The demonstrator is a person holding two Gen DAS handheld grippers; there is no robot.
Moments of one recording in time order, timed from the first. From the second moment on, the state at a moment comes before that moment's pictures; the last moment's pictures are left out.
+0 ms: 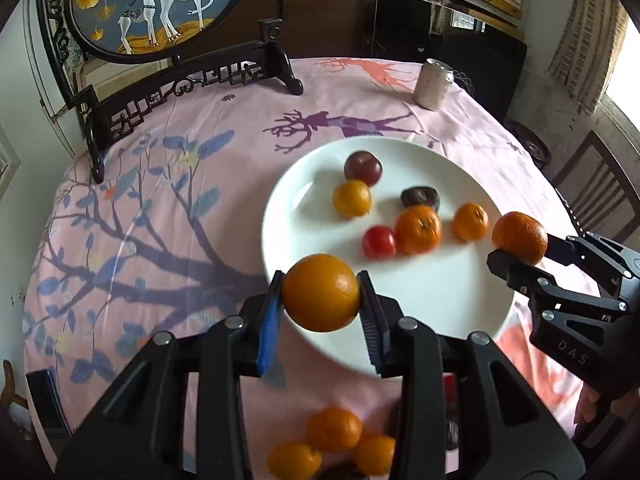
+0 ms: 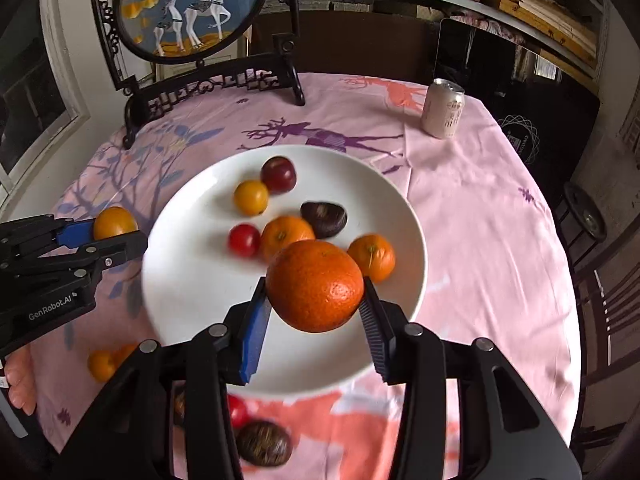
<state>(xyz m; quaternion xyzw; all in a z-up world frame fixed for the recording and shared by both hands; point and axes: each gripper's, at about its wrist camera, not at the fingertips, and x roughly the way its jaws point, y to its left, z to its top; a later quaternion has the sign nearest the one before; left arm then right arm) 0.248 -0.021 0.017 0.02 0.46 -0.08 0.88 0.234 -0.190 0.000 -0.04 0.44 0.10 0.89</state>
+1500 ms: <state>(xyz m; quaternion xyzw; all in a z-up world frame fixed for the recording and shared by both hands) 0.076 0.033 -0.001 -0.03 0.42 -0.04 0.91 0.079 -0.172 -0.026 -0.02 0.46 0.11 0.88</state>
